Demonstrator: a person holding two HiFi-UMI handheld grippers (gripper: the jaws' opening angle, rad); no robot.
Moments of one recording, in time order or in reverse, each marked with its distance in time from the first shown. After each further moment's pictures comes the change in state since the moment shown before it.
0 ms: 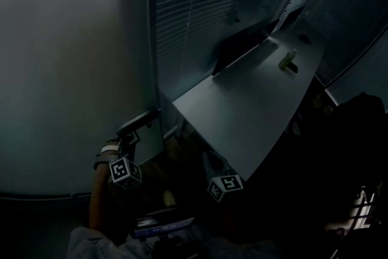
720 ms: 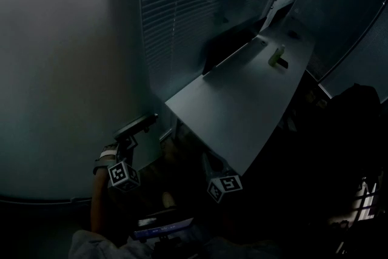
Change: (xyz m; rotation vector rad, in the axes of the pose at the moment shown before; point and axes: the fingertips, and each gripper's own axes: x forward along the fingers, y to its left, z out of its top) left arm -0.015 -0.025 0.010 0.002 -0.013 -0.021; right arm -0.037 -0.007 0.002 -0.022 -0.026 -0.042
